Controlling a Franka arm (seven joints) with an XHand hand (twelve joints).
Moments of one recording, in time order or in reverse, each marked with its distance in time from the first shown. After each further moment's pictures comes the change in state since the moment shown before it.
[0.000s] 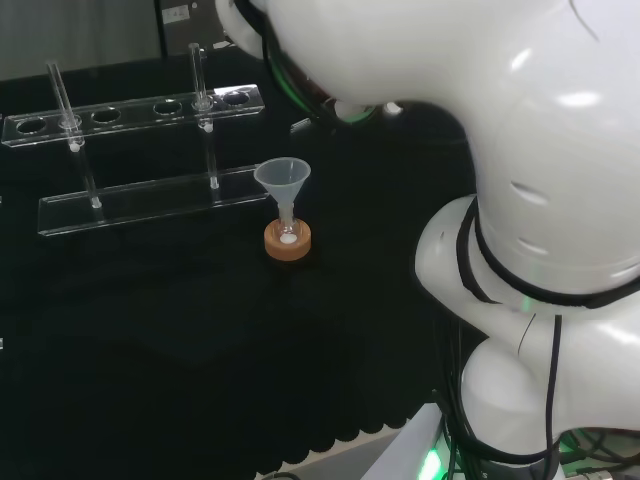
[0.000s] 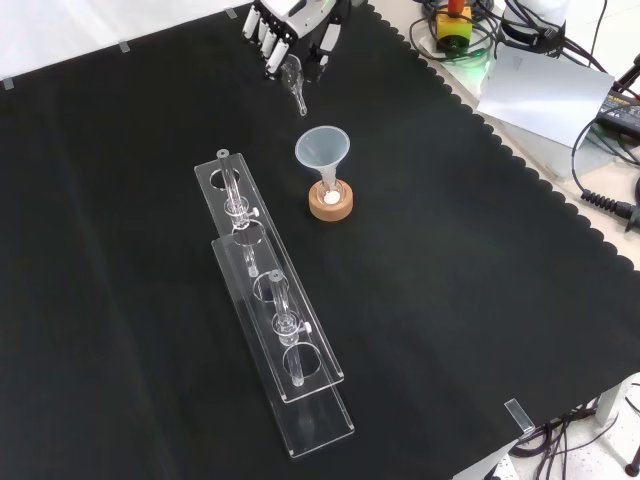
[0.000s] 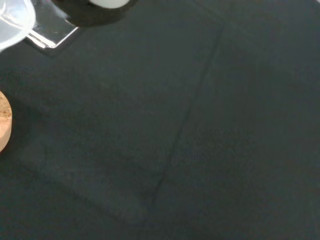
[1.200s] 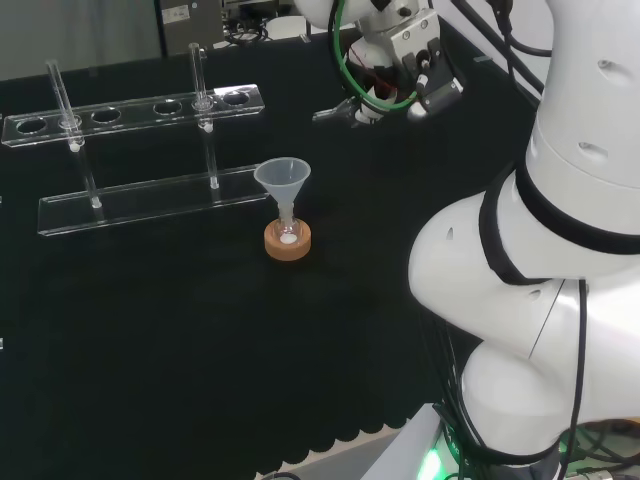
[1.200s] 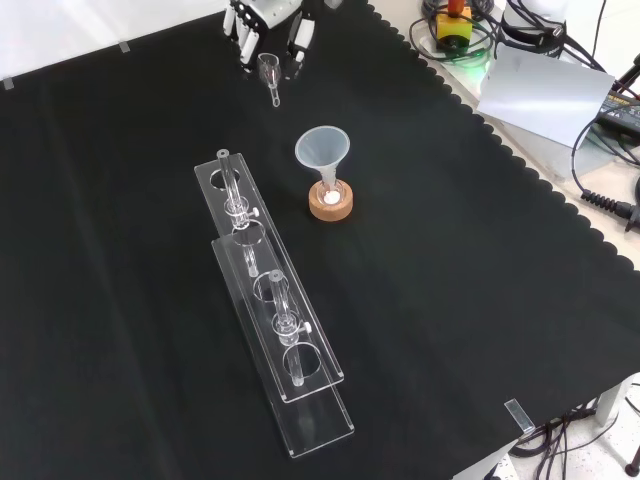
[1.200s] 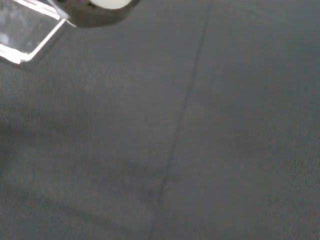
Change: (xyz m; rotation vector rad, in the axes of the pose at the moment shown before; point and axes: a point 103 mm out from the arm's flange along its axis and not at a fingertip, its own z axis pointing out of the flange) arm -0.039 0.011 0.042 -0.025 0.219 0.068
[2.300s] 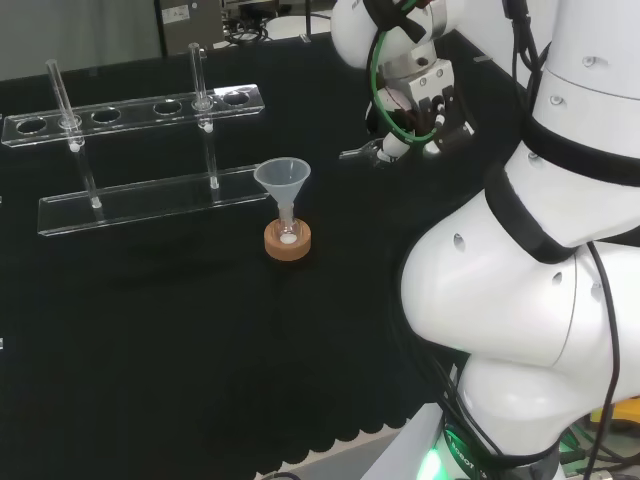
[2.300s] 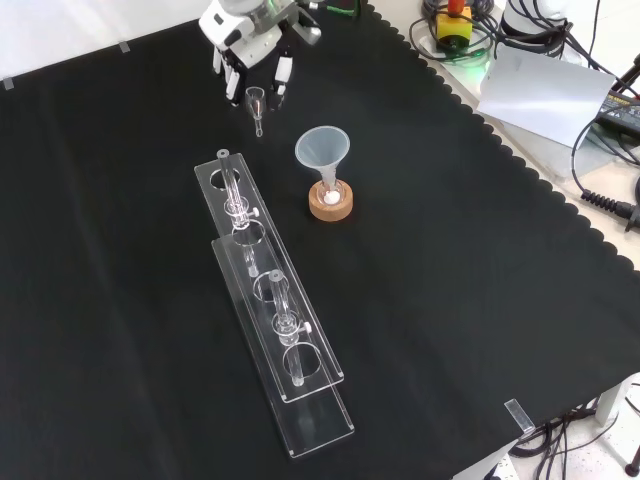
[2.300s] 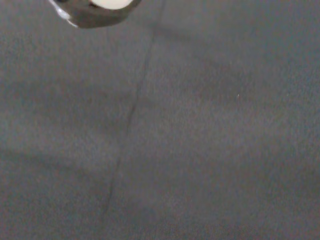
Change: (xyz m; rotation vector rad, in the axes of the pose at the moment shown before) arm -0.027 0.034 0.110 0.126 0.065 0.031
